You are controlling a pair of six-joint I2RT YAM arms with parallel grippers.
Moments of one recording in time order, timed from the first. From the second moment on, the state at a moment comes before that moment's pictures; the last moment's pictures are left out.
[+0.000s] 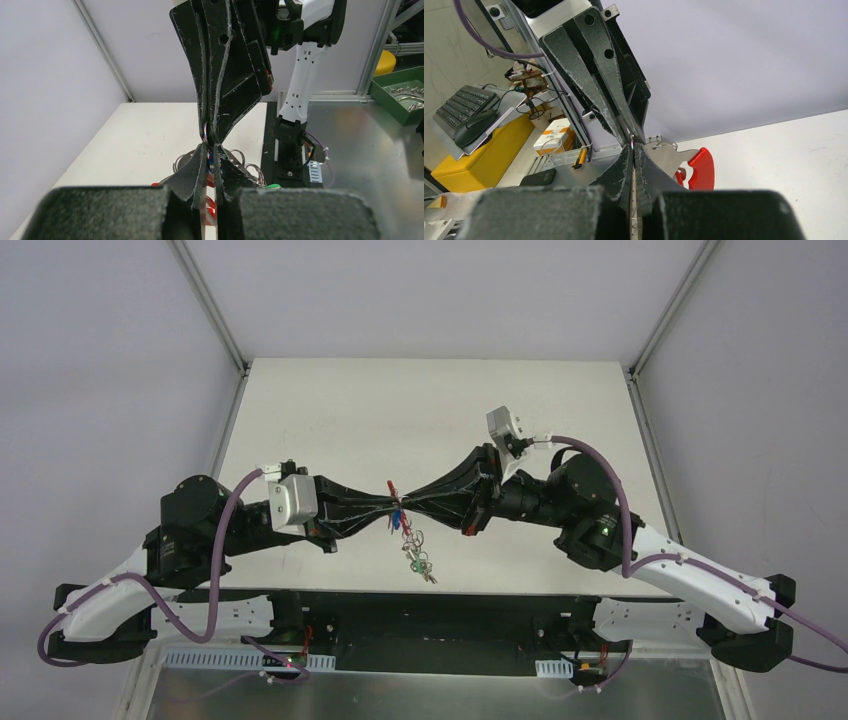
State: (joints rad) left arm -1.26 0.71 1.24 -0.35 0.08 0.18; right arm 1.16 1.01 1.16 0.13 -0.36 0.37
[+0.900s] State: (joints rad) left arm -1.26 0.84 1.38 -0.54 0.07 0.09; right arm 1.16 1.00 1.30 -0.18 -0.45 0.16
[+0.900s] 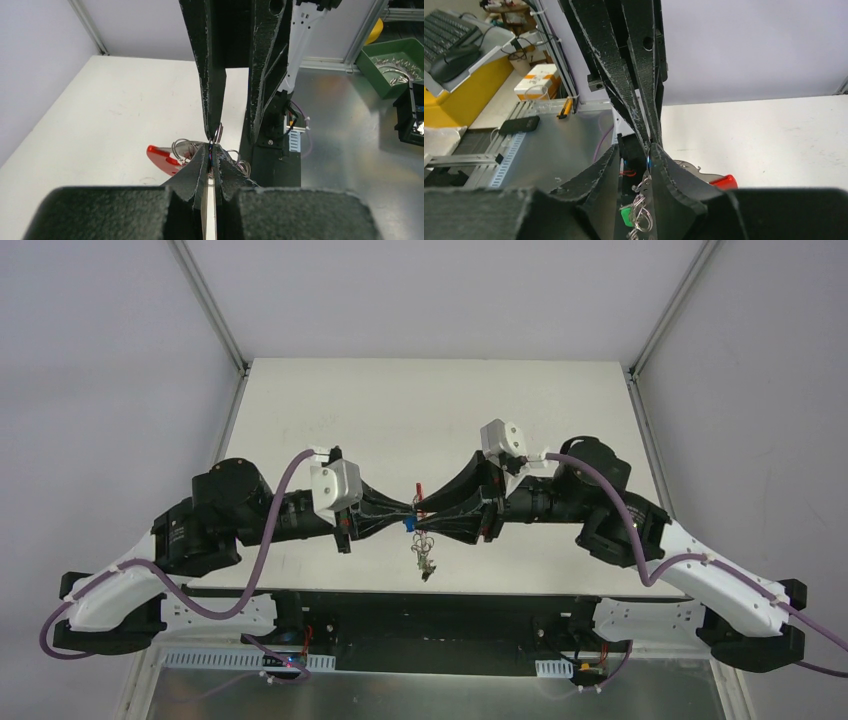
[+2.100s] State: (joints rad) left arm -1.26 0.91 1.49 -0.78 0.12 0.07; right arm 1.16 1.20 1.66 -0.75 -0.45 -0.06
